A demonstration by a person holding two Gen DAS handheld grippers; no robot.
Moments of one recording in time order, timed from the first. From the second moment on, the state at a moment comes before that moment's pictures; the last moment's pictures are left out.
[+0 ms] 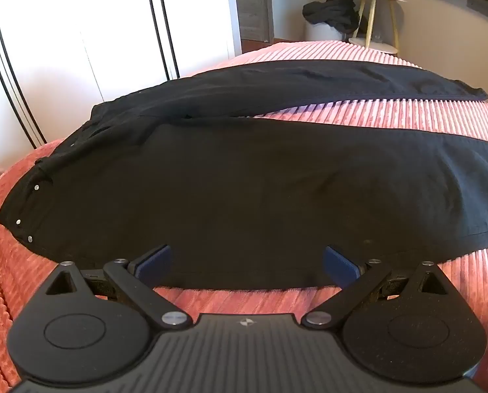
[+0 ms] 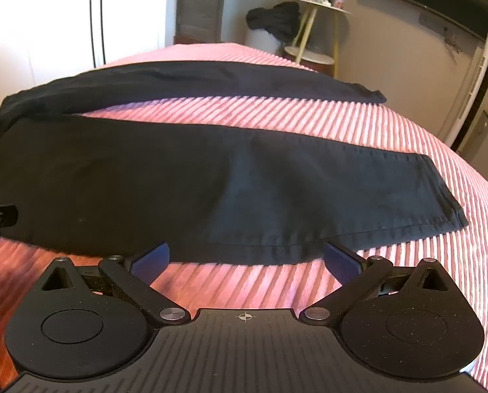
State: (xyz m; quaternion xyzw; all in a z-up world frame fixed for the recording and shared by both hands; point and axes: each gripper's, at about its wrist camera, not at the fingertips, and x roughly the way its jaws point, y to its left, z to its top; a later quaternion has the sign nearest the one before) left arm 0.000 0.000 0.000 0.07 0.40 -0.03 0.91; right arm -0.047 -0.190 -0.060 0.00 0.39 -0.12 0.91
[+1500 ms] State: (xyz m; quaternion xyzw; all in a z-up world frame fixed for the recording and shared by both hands) left arm 0.001 0.001 -0.007 0.05 0.41 -0.03 0.91; right arm -0.049 -0.194 -0.058 0.02 0.38 -0.13 0.91
